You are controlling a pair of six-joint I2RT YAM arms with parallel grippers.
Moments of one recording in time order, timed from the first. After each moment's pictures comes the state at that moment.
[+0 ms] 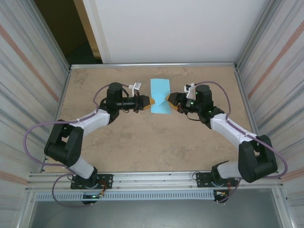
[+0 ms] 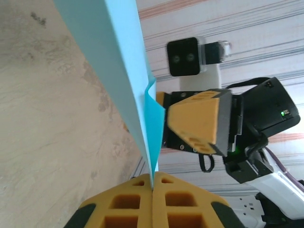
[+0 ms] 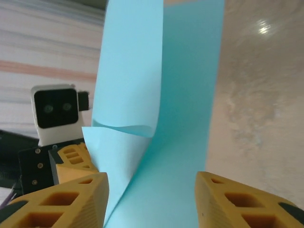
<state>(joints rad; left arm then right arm) -0.43 1.58 0.91 0.38 0.96 -1.05 0.35 1.33 0.81 0.09 -0.61 1.03</state>
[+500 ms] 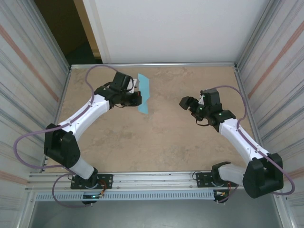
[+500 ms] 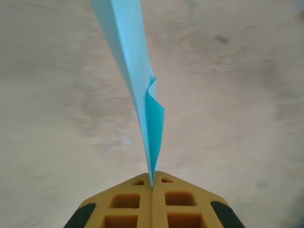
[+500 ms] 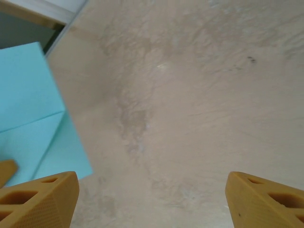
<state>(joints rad) -0.52 1.57 1.38 -0.72 0.16 -0.35 0.29 1.16 0.82 -0.36 -0.25 0.85</state>
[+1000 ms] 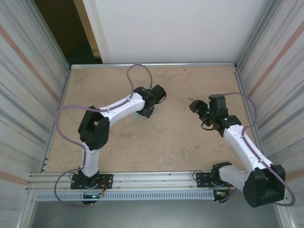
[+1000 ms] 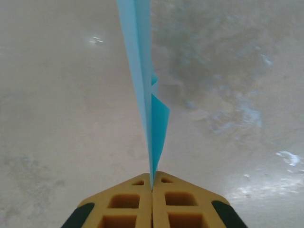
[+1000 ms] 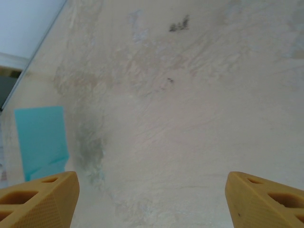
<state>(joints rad) -0.78 2.00 1.67 -1.07 -0.45 -0.23 0.22 1.06 0.75 -0.45 -0.10 0.92</state>
